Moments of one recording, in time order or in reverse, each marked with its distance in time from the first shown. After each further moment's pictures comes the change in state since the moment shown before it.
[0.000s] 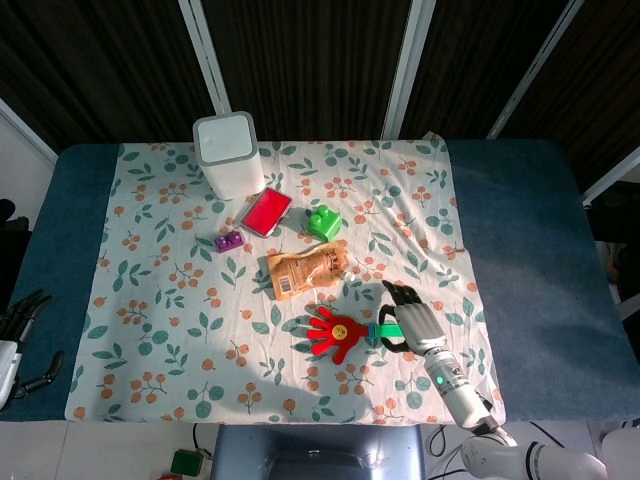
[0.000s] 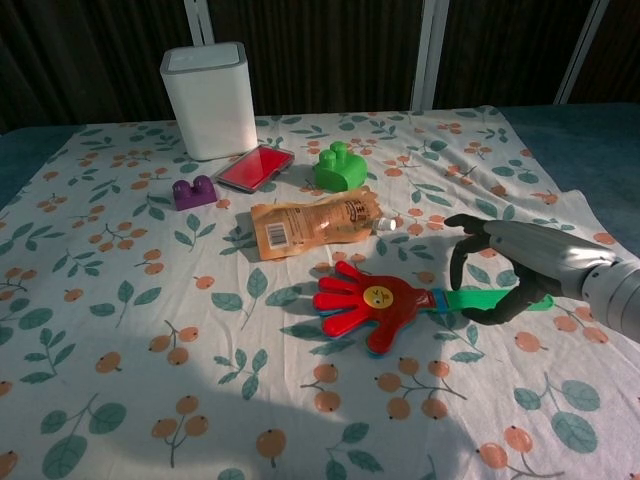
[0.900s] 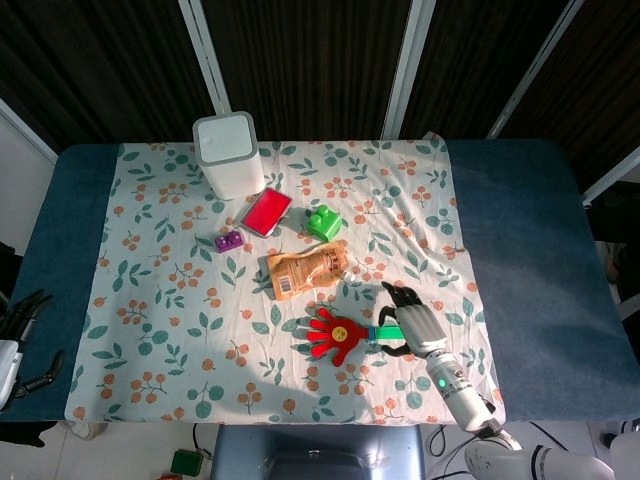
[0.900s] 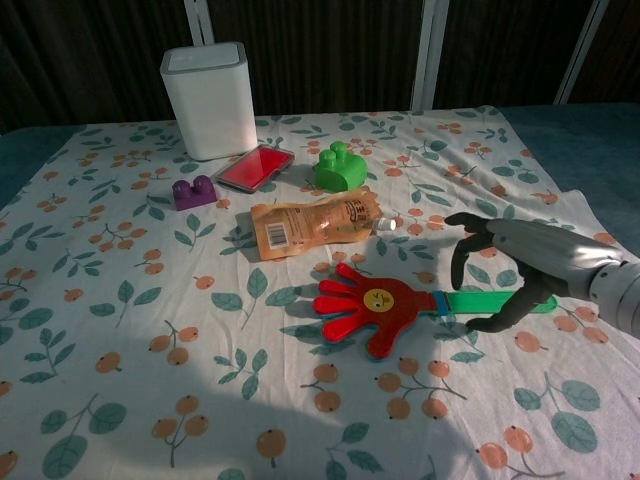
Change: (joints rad) left arm -0.005 -0.002 0.002 -0.002 -0.007 -0.007 0.005; right arm -0.018 0.022 0.001 -0.033 -0.029 0.000 -0.002
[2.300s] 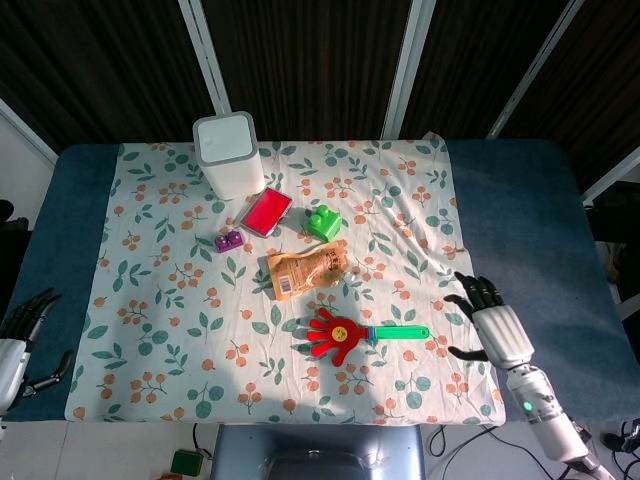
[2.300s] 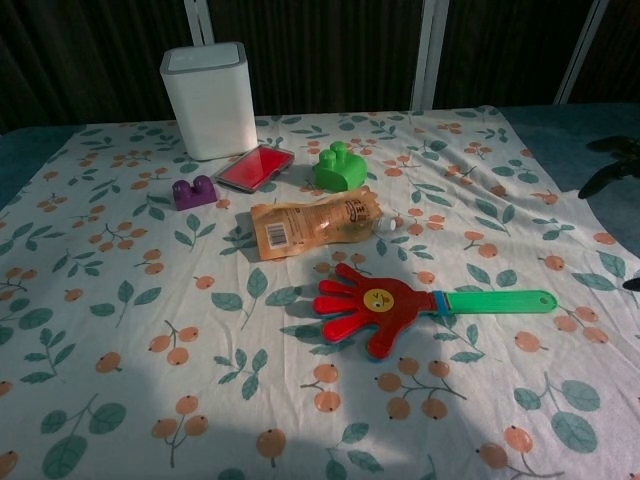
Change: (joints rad) left arm -0.015 -0.021 0.012 0.030 0.038 0.022 -0.044; right arm -0.199 0.292 -0.050 -0.045 -0.325 0.228 0.186
